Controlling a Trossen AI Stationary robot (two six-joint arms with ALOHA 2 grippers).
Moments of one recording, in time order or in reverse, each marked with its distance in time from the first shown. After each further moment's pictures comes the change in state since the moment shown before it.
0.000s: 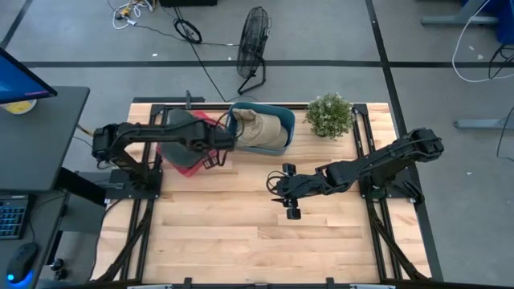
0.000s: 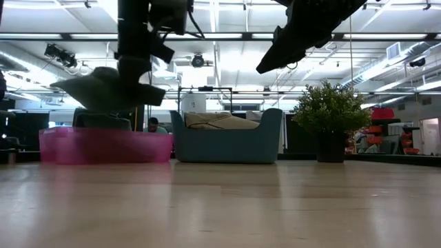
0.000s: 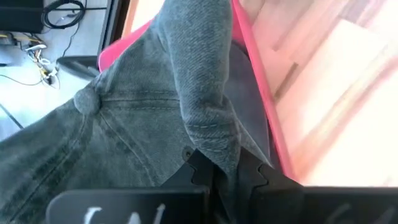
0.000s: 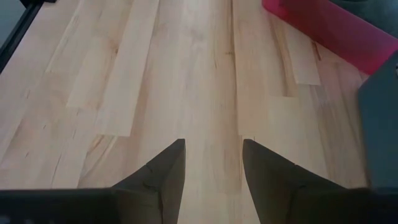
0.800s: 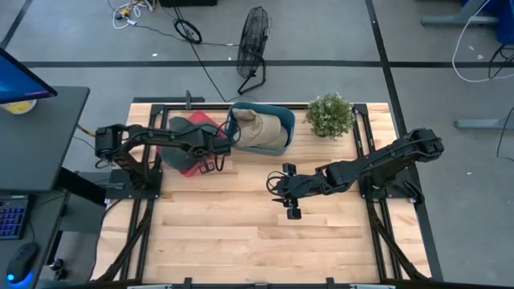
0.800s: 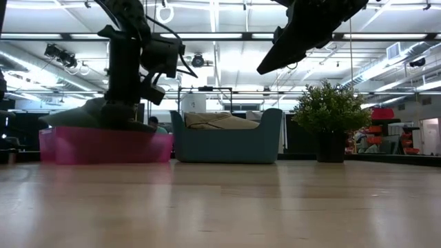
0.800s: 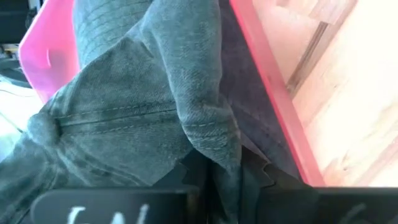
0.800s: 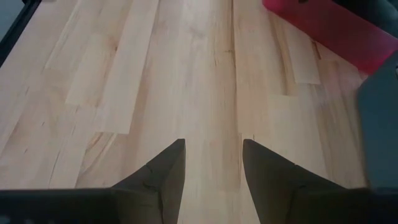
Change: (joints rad) left arm 0.055 0.027 -0.318 0.351 0.024 0.167; right arm 0.000 0.000 0.000 -0.006 0.000 -0.007
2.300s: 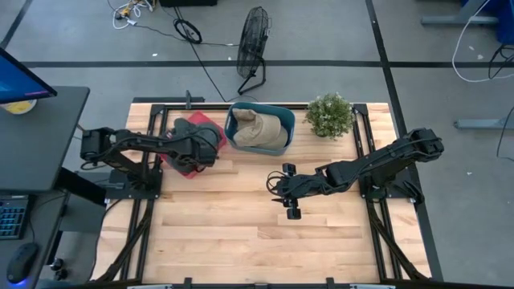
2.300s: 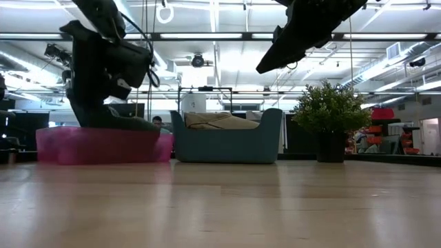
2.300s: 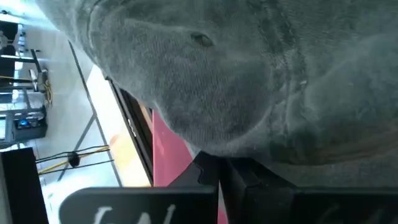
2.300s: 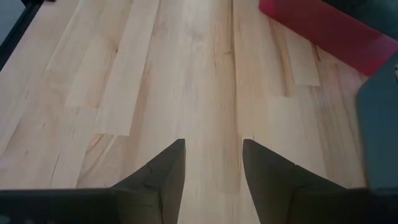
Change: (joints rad) left arm -0.053 -0.141 -0.192 -0.190 -0.188 -0.619; right arm 0.000 0.000 0.000 0.006 0.001 0.000
